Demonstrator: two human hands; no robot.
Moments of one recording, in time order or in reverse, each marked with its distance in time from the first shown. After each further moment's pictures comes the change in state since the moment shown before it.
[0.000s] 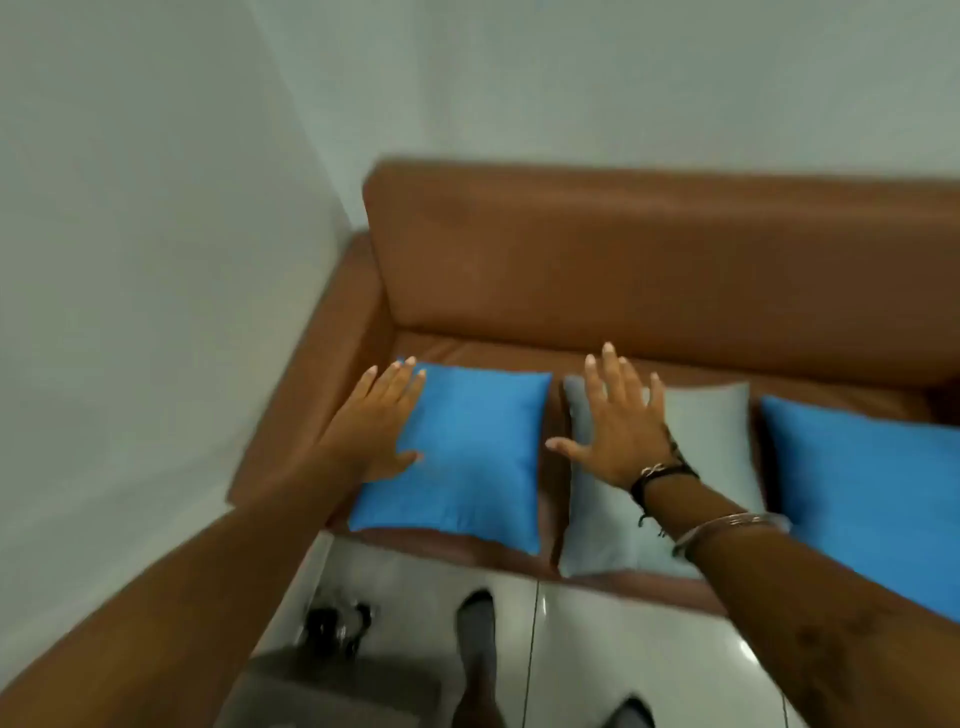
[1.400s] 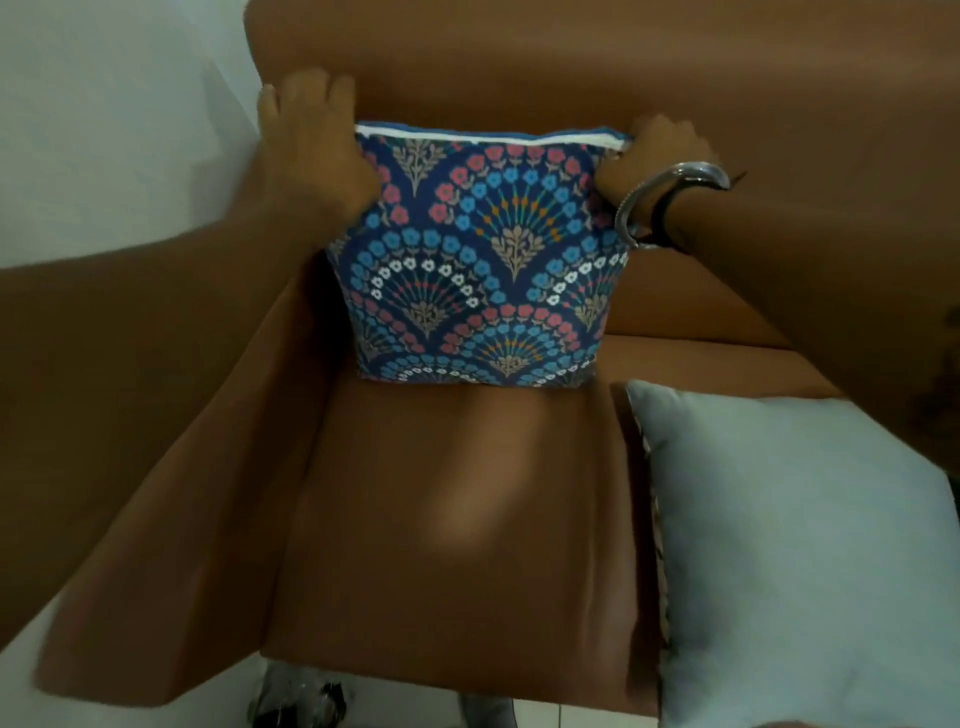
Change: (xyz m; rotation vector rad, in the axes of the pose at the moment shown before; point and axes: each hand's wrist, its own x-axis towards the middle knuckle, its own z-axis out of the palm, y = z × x) left_hand 0.353 -0.192 0.078 -0.115 0.456 -0.256; right_hand 0.388 -0.011 0.054 0.212 0.142 0.318
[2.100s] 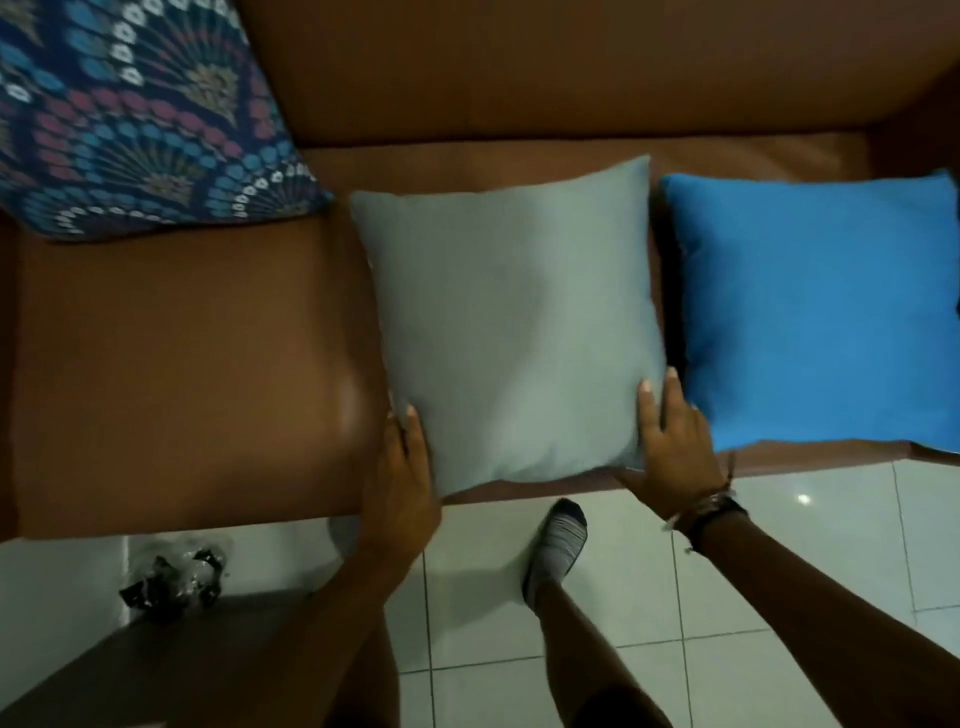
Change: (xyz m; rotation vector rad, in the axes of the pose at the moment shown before) left_hand -0.444 0.412 0.050 -0.285 -0.850 -0.056; right_hand -0.407 0.462 0.052 -0.210 -0.473 0.020
